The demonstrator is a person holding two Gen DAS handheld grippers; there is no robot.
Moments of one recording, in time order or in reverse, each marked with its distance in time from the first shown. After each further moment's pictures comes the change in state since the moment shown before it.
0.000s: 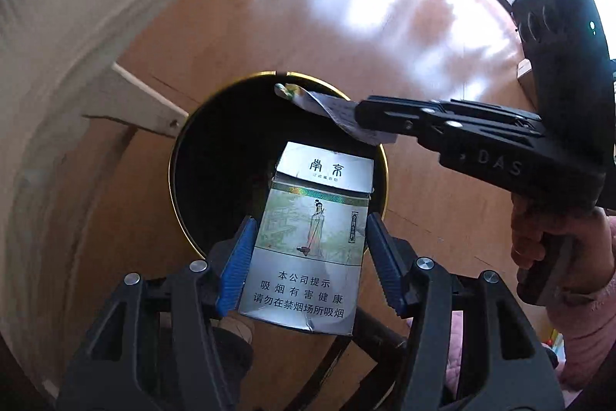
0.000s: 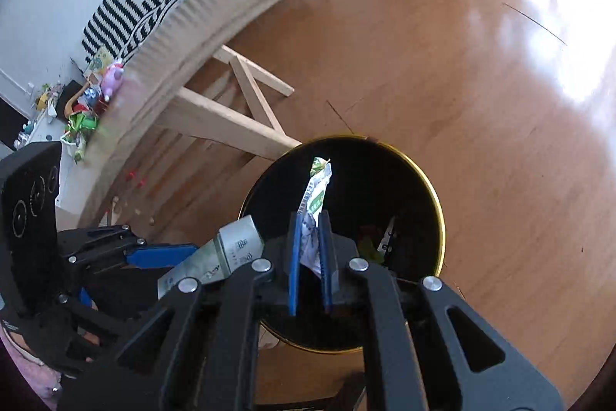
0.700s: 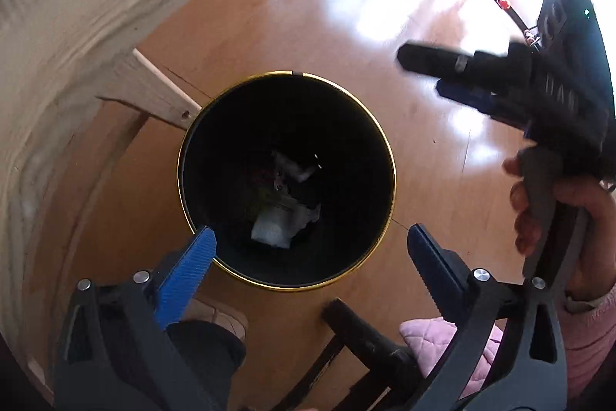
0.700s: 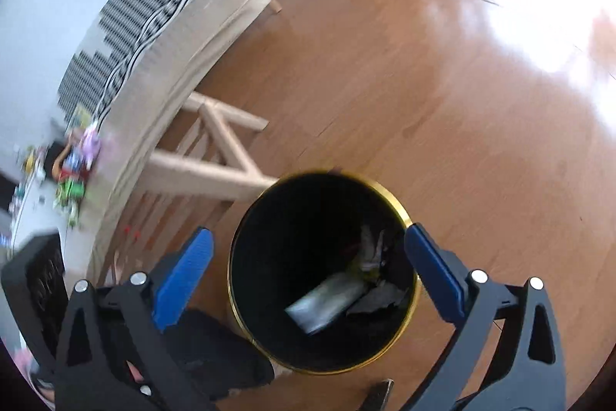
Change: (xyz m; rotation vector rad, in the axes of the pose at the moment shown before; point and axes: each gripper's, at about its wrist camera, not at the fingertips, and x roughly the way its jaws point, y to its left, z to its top) left arm 0.000 0.003 -0.003 -0.065 -0.029 0.024; right arm -0.023 -0.033 0.025 0.242 -0.114 -0.082
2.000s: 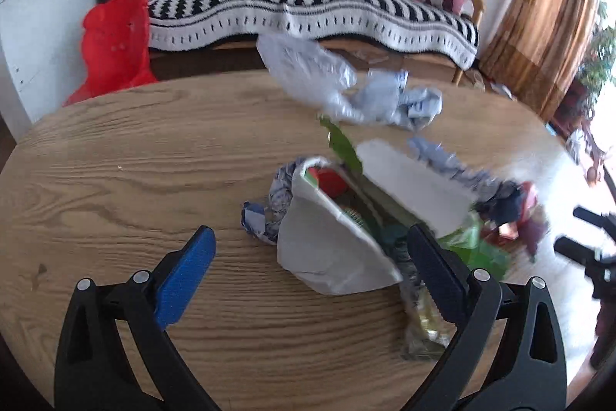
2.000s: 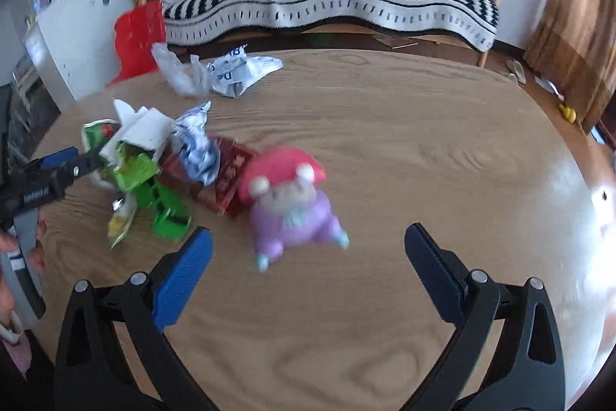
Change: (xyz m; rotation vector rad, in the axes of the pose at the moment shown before) left arm -0.237 0.387 -0.081 -0.735 -0.532 0.576; right arm 0.166 0.463 0.053 -0.934 0.088 0.065
